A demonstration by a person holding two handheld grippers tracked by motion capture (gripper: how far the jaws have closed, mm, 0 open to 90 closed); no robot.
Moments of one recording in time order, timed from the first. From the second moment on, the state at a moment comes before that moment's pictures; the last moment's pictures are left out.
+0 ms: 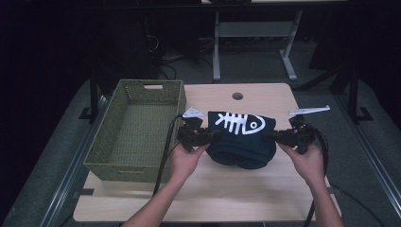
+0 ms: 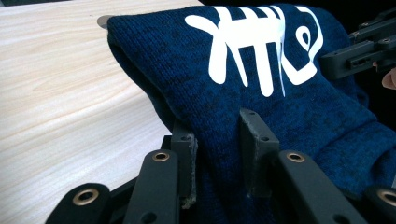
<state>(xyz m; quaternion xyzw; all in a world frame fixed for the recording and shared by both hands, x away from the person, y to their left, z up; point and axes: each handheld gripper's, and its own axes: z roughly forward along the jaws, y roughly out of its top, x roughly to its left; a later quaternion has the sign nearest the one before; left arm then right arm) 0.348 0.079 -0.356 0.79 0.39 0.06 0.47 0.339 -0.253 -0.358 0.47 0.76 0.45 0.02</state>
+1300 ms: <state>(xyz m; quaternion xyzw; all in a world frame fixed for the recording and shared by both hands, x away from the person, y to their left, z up) 0.351 0.128 -0.317 0.78 0.39 0.08 0.48 0.354 -0.213 -0.323 0.43 0.77 0.47 0.01</state>
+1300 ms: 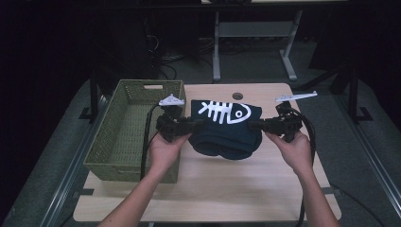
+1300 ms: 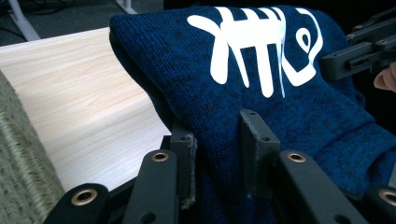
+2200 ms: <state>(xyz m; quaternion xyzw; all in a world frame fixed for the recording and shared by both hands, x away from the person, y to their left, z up) 0.351 0.169 -0.303 0.77 0.40 0.09 0.48 0.366 -0.172 -0.306 0.41 0.78 0.48 0.00</state>
